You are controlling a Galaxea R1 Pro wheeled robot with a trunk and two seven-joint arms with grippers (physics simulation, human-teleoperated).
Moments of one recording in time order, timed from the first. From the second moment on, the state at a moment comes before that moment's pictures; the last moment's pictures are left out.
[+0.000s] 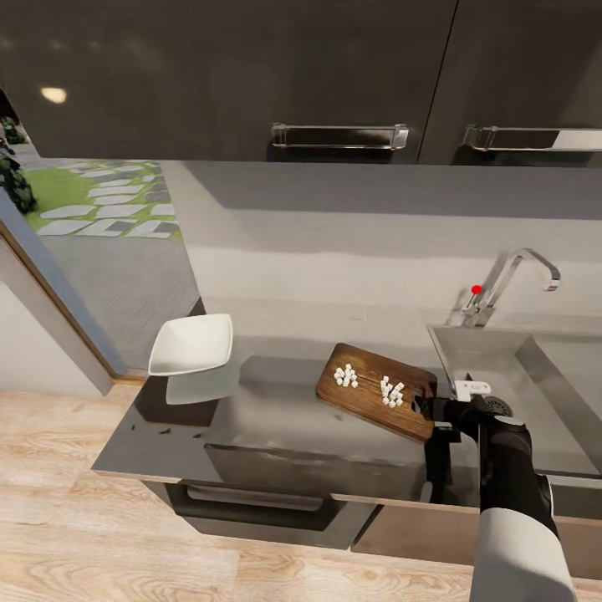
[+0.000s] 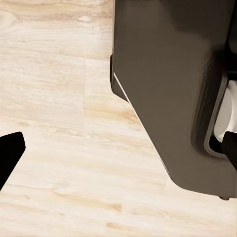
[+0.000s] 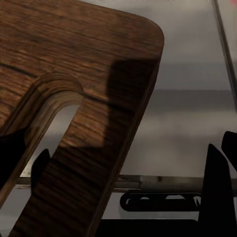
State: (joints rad) left arm 0.26 -0.03 -0.05 -0.47 0.06 -0.07 0.18; right arm -0.66 0.09 -0.65 -1.17 0.61 0.48 0.59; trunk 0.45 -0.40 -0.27
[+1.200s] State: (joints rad) left arm 0.26 -0.03 -0.05 -0.46 0.06 -0.07 0.18; right arm -0.66 0.09 -0.65 -1.17 0.61 0.48 0.60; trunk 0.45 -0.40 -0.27
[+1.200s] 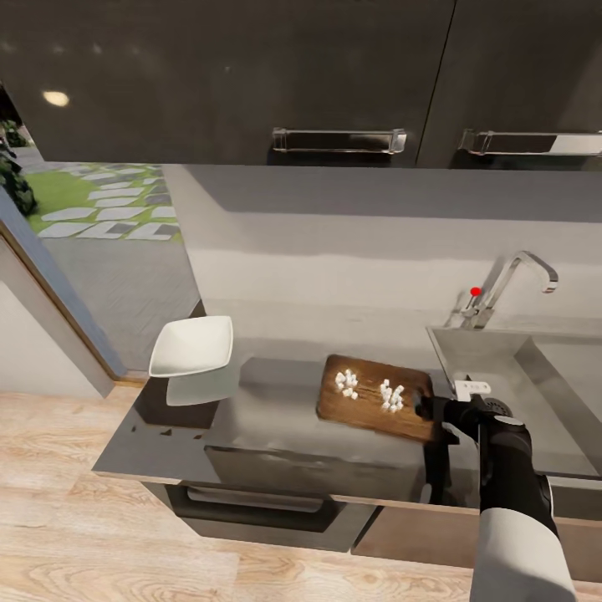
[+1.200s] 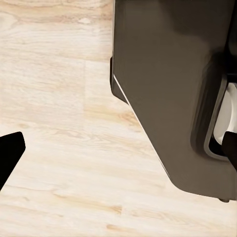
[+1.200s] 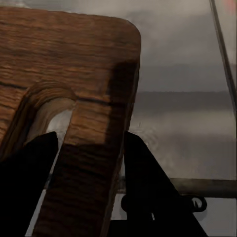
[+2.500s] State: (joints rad) left arm 0.26 -0.03 -0.05 -0.46 0.06 -0.07 0.18; right arm -0.66 0.08 -0.65 -1.20 0.61 0.49 0.60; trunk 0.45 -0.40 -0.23
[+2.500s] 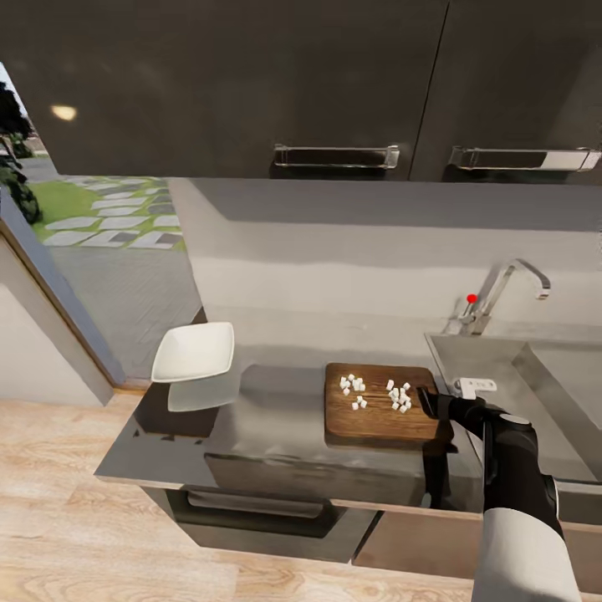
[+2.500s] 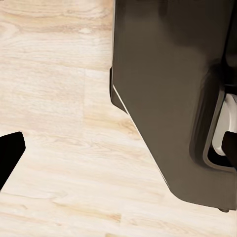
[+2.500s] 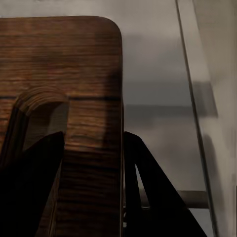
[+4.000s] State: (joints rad) left arm 0.26 -0.03 -0.05 -0.46 0.06 -0.07 0.18; right arm -0.66 0.08 -0.65 -1.22 0.61 0.48 0.55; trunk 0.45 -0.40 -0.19
